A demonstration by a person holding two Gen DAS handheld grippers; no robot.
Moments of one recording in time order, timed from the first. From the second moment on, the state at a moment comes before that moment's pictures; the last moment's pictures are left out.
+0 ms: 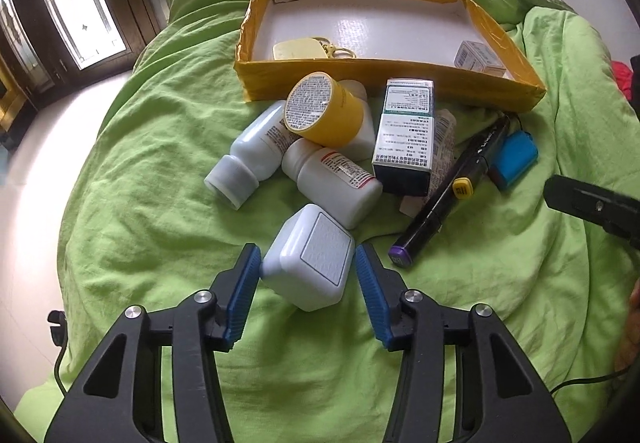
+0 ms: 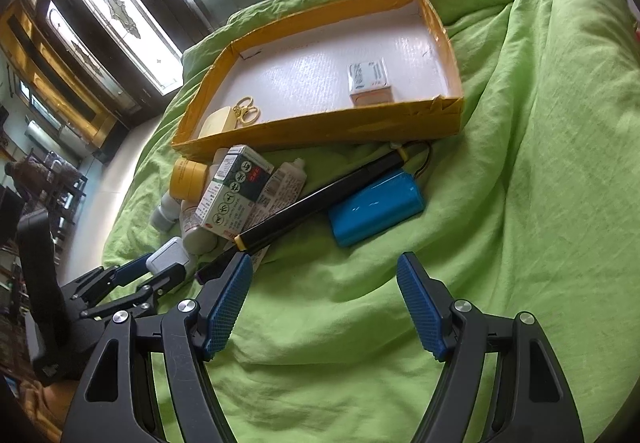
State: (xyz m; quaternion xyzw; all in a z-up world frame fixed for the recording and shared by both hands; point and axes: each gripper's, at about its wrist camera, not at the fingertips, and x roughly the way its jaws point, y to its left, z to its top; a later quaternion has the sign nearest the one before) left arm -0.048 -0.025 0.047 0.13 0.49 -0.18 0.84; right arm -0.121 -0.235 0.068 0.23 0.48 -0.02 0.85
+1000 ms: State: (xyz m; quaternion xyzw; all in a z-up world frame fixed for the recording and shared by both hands) left arm -0.036 -0.020 0.050 0.10 0.50 -0.22 0.83; right arm -0.081 -0.271 0.025 0.39 0.53 0.00 0.75
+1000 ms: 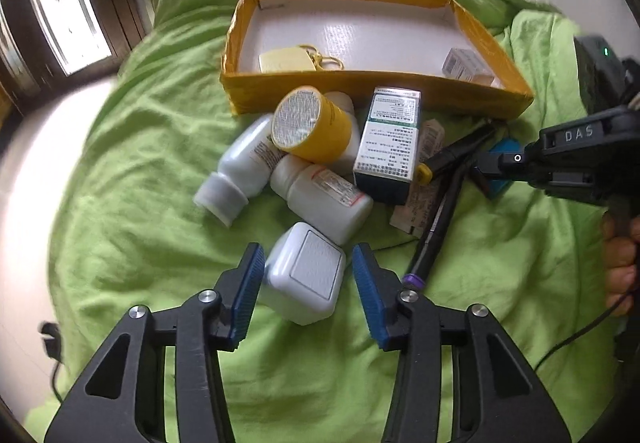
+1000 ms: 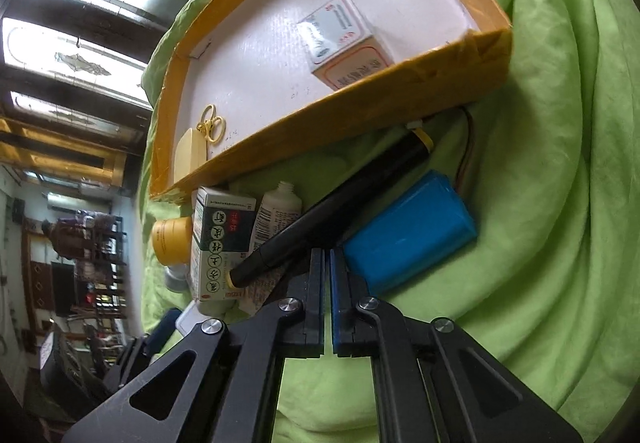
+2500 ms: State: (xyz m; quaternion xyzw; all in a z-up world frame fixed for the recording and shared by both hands) left arm -0.044 -0.026 0.033 0.13 0.56 -0.26 0.78; right arm -0.076 -0.219 0.025 0.31 0.58 0.04 0.76
